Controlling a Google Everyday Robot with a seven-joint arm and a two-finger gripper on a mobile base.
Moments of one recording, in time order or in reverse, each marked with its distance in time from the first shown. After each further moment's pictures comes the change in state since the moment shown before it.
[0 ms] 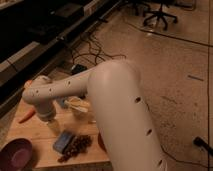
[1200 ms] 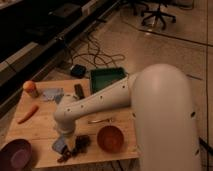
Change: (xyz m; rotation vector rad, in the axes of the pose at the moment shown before) arm 0.017 0.084 0.025 0.135 -0.128 -0.006
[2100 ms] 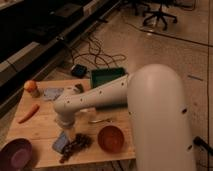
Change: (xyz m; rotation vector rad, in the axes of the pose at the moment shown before) arm 0.032 -0.039 -0.006 0.034 0.007 -0.008
